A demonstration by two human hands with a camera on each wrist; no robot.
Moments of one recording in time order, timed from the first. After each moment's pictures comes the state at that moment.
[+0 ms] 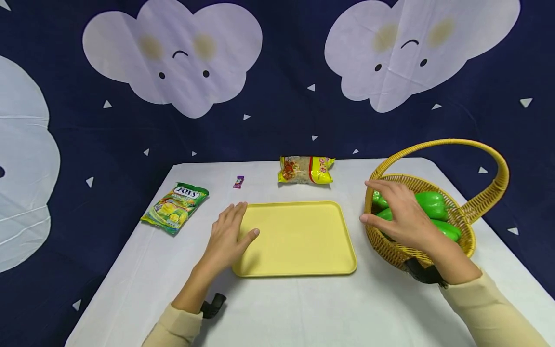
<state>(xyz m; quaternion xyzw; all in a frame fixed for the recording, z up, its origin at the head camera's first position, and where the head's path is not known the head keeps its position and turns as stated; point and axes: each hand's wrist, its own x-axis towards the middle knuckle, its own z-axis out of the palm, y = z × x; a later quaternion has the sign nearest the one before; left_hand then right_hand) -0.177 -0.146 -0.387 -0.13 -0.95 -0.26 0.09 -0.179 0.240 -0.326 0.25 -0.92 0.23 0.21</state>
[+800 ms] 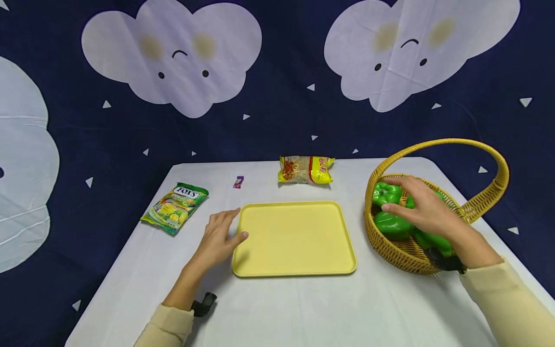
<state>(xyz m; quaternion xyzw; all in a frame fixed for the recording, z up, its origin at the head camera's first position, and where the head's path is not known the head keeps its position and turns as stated) -0.185 -0.173 -0.401 -0.14 -0.94 -0.29 0.10 -0.197 0.288 -0.323 0.21 -0.93 0.27 0.11</state>
